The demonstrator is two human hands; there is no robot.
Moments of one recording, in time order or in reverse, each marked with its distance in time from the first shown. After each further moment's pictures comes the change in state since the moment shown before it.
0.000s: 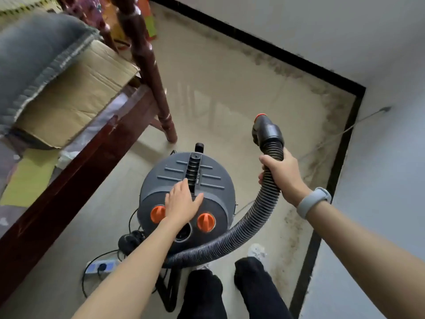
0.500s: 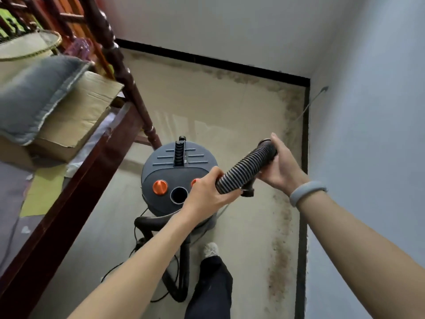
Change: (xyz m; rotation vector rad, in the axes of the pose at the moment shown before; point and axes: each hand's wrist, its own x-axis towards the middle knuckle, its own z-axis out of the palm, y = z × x) left_hand -0.197 0.046 -0.023 -0.359 -0.035 0.669; right_hand -0.180 0.018 -0.055 0.782 -0.100 0.307
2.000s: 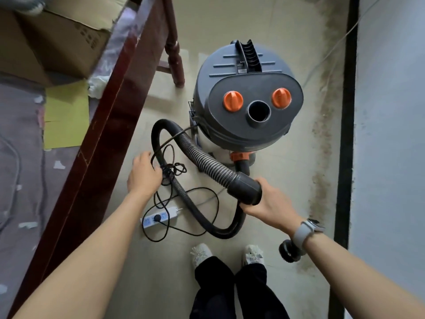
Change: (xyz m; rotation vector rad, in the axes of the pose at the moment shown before) left_hand -0.135 -0.361 -0.150 0.392 0.149 -0.624; right_hand 0.013 0.388 0.023 -1.597 0.129 -0.175
